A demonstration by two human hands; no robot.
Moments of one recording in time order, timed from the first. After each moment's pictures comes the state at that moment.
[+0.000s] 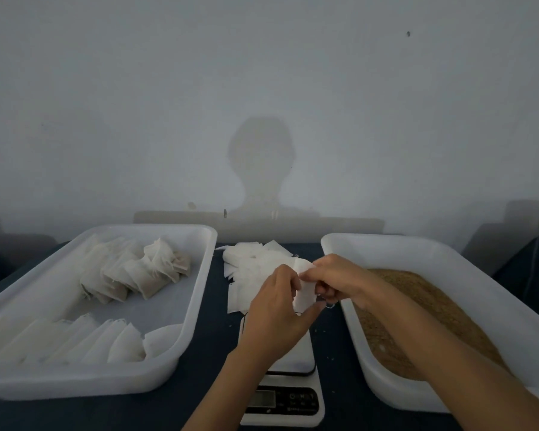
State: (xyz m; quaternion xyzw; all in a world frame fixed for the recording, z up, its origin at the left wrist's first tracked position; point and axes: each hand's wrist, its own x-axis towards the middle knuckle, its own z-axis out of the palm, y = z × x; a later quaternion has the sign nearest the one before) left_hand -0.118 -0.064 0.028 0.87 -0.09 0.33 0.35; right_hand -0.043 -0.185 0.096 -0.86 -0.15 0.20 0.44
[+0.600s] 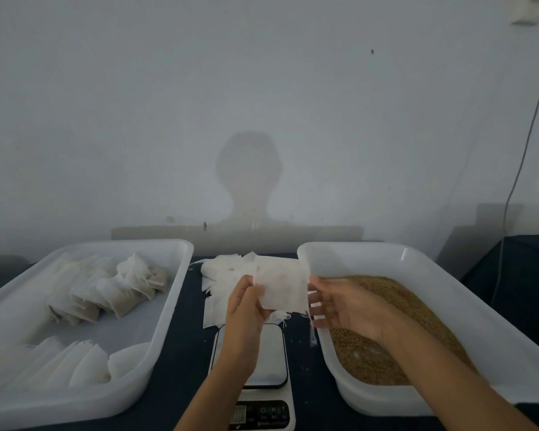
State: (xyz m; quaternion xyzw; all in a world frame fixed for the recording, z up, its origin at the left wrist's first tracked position) left_hand -0.114 -0.089 0.044 0.52 0.02 0.19 0.83; right_hand -0.044 -0.252 0.075 -0.68 -0.12 0.28 0.67
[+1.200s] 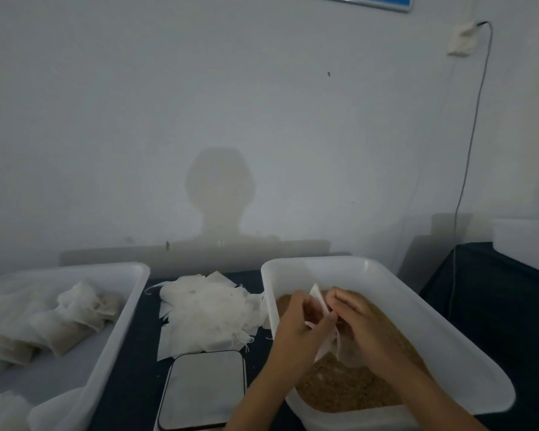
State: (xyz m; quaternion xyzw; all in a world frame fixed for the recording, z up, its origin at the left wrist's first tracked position) left_hand -0.075 -0.187 0.047 0.75 -0.15 0.14 0.62; right_hand -0.041 -0.321 0.052 -0.71 -0.18 -0.02 0.69
